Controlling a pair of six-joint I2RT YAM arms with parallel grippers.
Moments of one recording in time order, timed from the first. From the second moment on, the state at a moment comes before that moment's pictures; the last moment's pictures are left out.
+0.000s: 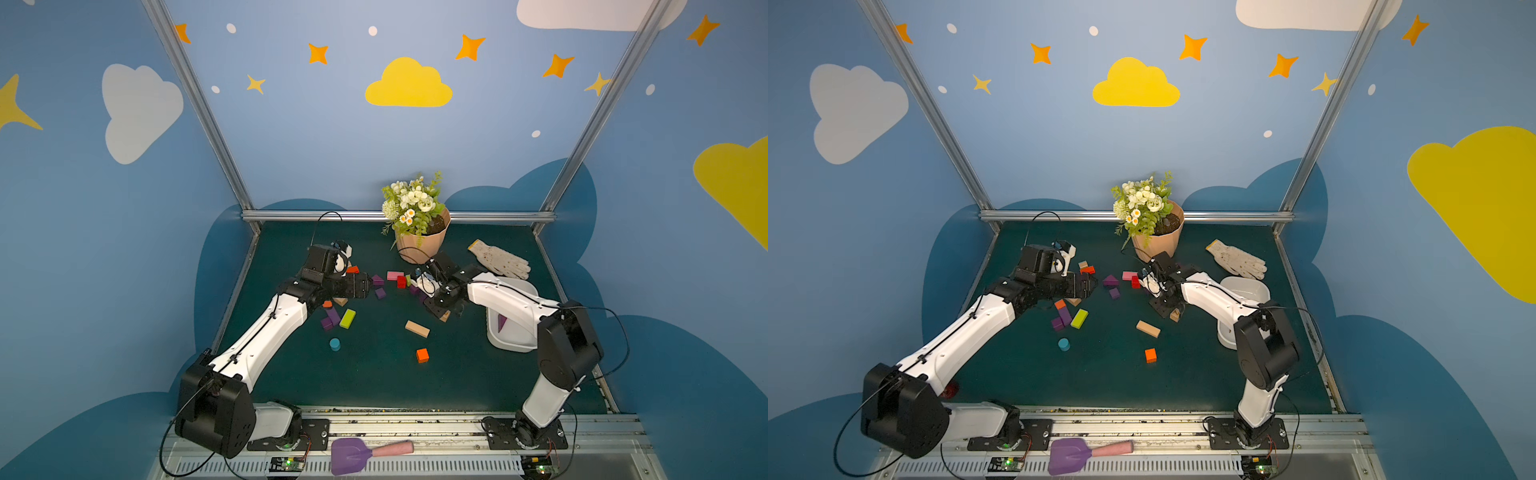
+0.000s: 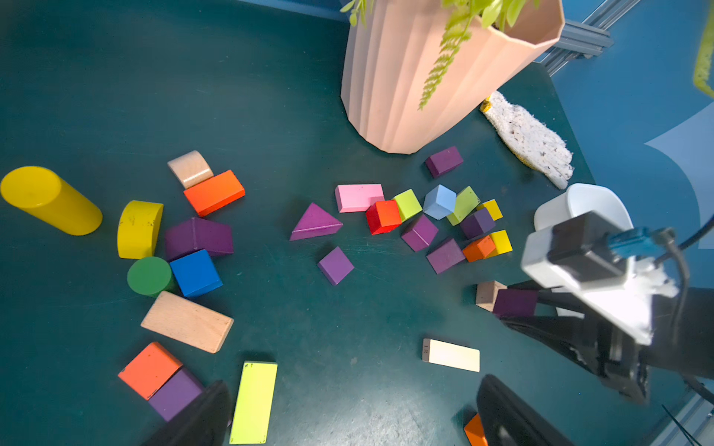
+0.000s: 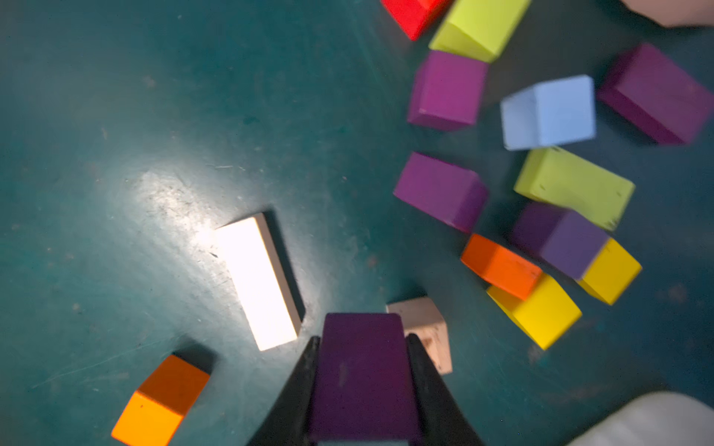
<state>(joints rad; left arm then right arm) -0.33 1.34 1.06 -0.48 0.23 -0.30 0.63 1.74 1.29 -0.77 -0.02 -0.21</state>
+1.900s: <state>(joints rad) -0.48 1.36 1.04 -0.49 0.21 -0.25 0.08 1.55 1.03 -0.58 0.12 0.40</state>
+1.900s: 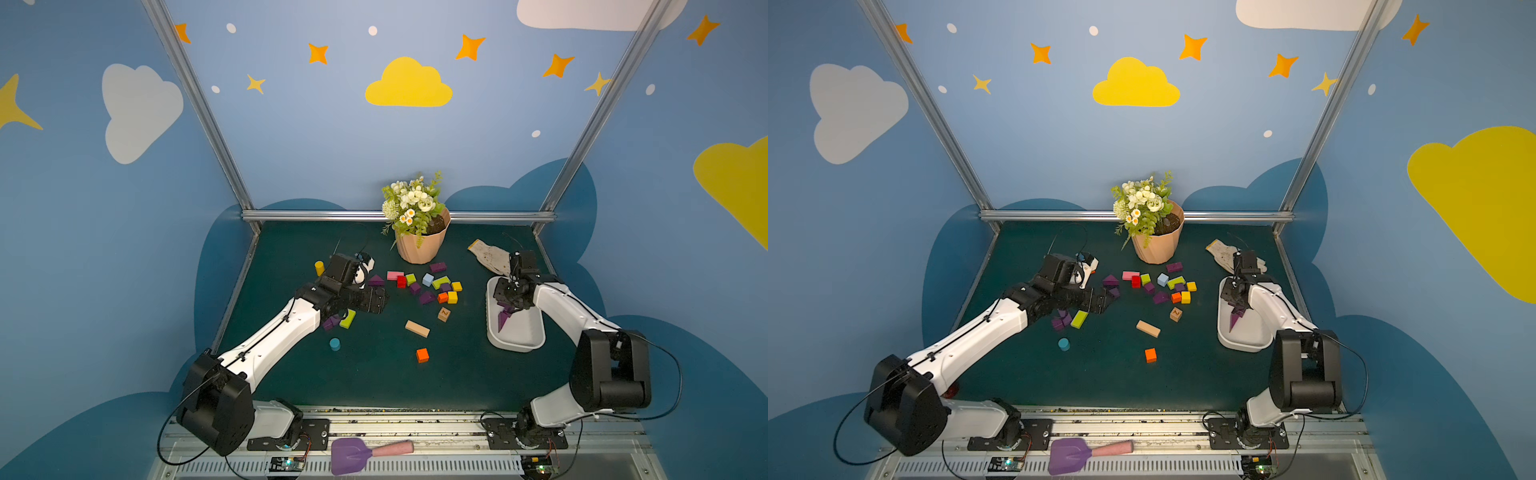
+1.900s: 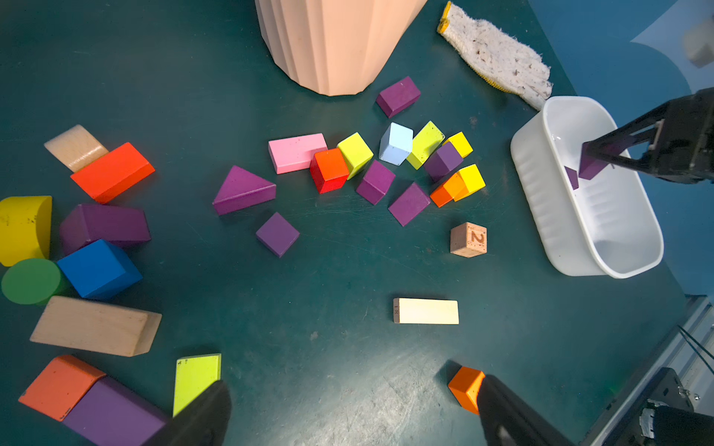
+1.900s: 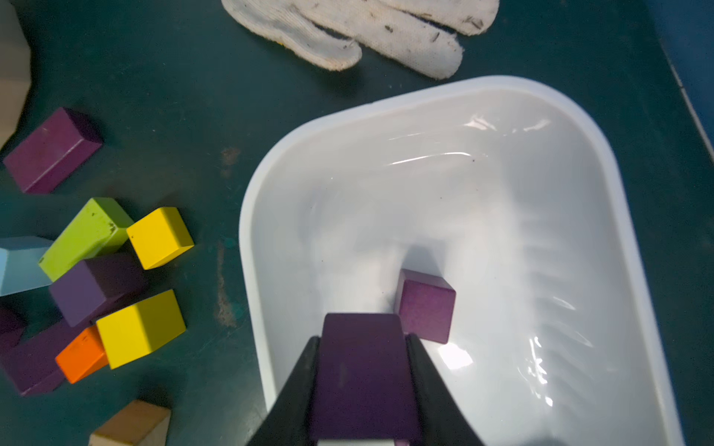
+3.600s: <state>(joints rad) -0.48 1.36 1.04 -0.50 0.19 -0.24 0.09 1.76 1.14 -0.60 0.16 0.45</state>
